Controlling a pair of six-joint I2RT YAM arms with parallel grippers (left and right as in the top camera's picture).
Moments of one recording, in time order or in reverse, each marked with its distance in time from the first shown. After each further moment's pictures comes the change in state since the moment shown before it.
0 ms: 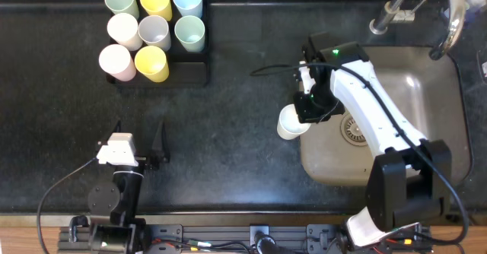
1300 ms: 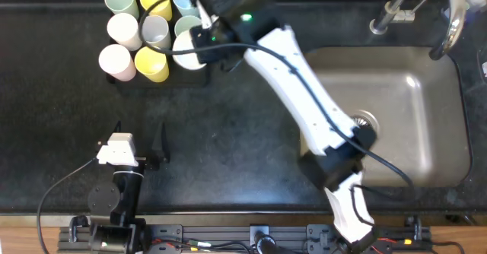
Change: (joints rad) left arm 0.000 0.000 0.000 0.000 0.000 0.000; right arm 0.396 0.441 1.132 -0.124 0.002 0.237
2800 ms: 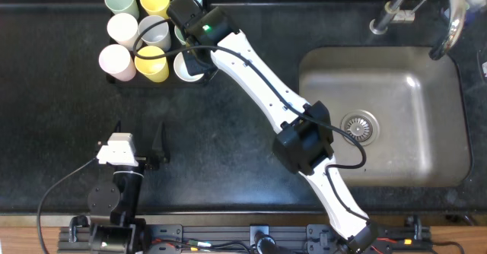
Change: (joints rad) left arm 0.000 0.000 0.000 0.000 0.000 0.000; right arm 0.042 0.240 0.001 0.079 0.124 0.085
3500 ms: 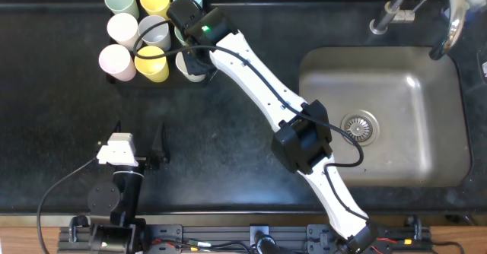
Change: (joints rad) left arm 0.000 0.000 0.000 0.000 0.000 0.000; right arm 0.000 0.014 0.000 0.010 -0.001 0.009
